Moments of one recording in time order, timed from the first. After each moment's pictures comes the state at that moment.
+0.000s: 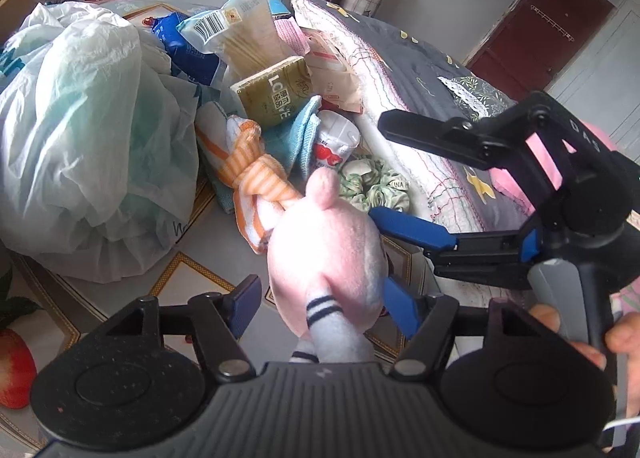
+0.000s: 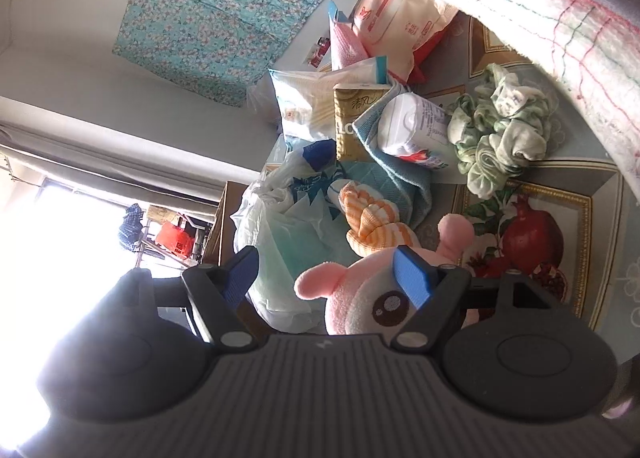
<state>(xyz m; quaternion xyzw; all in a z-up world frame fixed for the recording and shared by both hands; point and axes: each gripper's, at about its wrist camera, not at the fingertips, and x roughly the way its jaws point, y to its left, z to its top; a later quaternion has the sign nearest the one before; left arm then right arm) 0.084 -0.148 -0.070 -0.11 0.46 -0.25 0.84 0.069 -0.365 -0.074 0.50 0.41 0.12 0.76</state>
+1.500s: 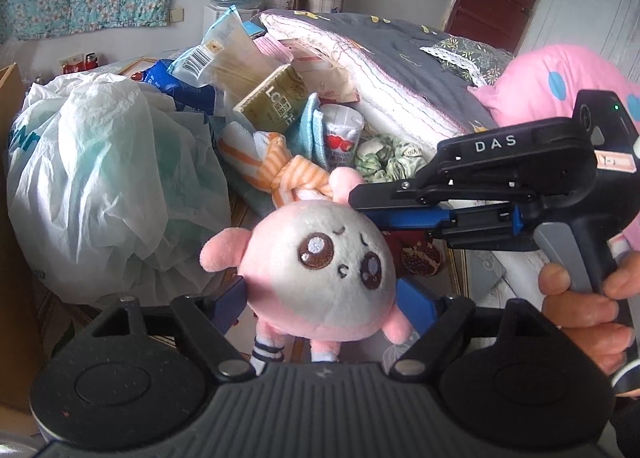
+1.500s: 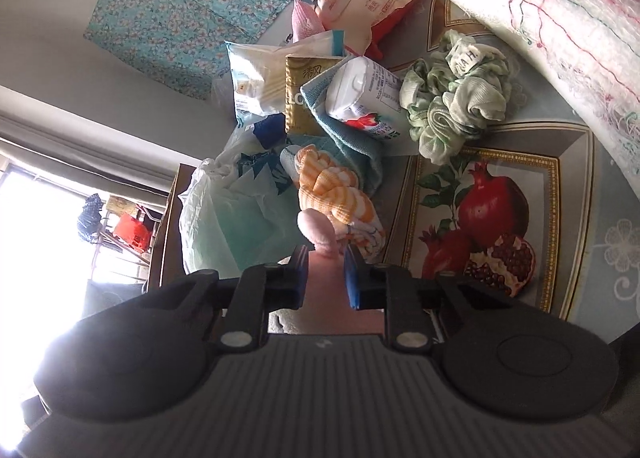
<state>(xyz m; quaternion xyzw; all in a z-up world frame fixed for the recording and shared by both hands) 0.064 -0.143 -0.073 0.03 0.42 -0.27 0.87 0.059 -0.341 -0.100 0.44 0.43 0.07 0.78</state>
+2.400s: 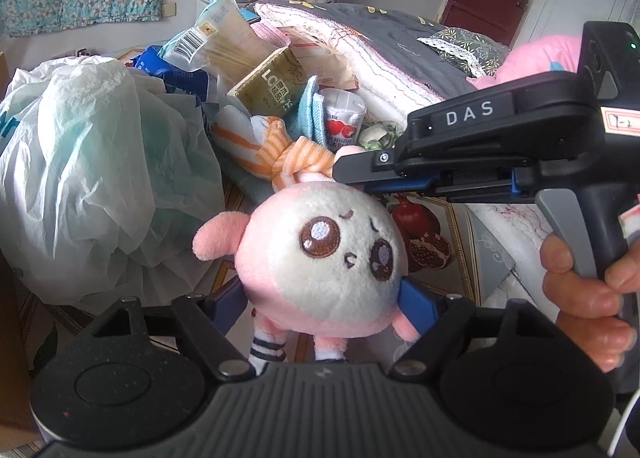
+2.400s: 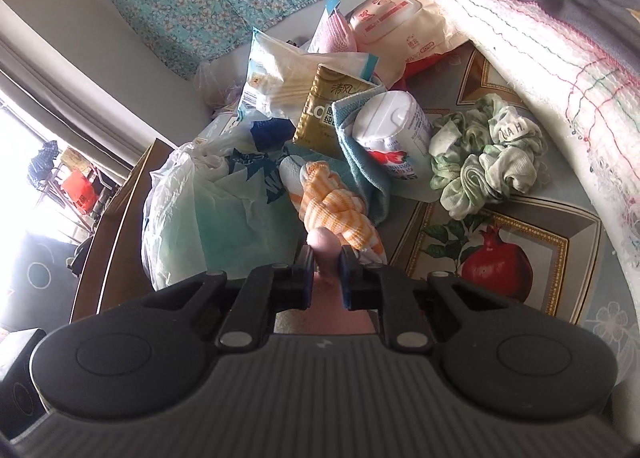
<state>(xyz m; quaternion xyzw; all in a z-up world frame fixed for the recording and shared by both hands) 0.074 -0.143 -0.092 0.02 0.42 -0.28 0.86 0.075 -0.314 -0.074 0.31 0.43 0.05 0.85</state>
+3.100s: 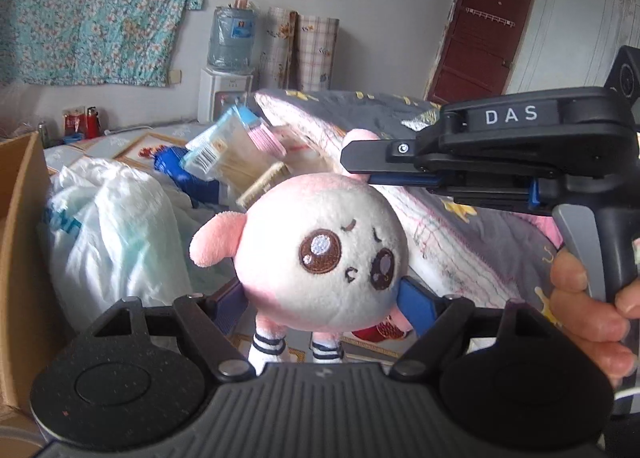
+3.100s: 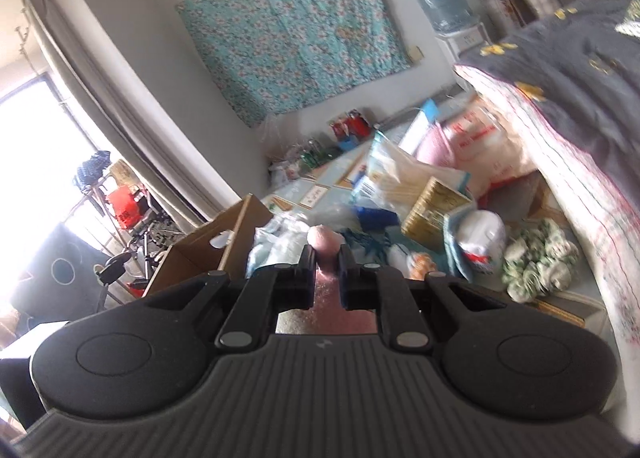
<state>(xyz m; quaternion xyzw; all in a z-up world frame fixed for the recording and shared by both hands) 0.047 -0.113 -0.003 -0.01 0.32 -0.28 0.91 0.050 -0.284 0.045 0.26 0.31 0.12 0.90</state>
